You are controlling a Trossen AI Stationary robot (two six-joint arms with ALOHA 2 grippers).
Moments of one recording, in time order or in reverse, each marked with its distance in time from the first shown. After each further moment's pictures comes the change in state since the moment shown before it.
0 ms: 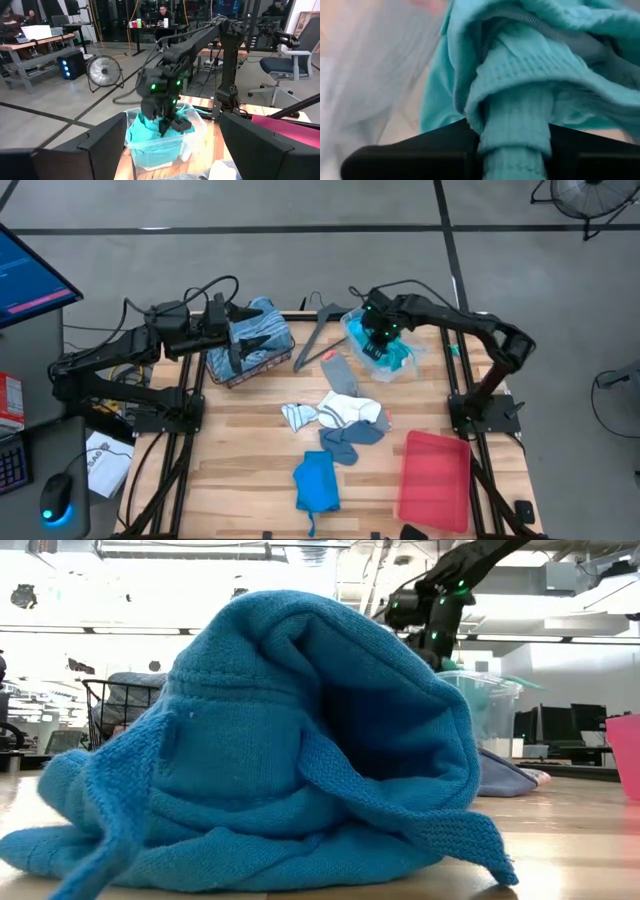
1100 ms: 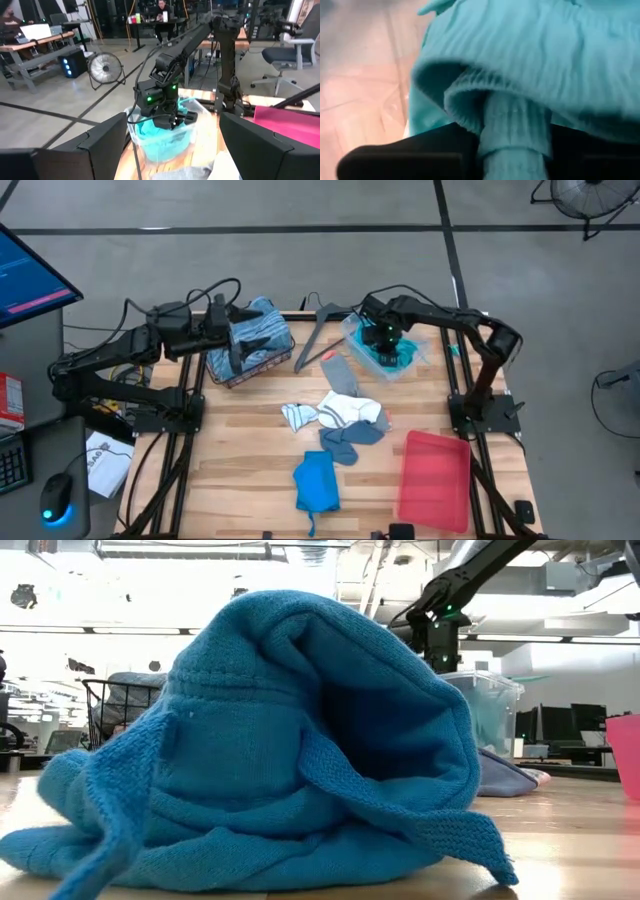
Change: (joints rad) left arm 0.000 0.000 0.000 -0.031 0.000 0.037; right arm -0.032 0.118 0.000 -0.103 -0.025 -0.541
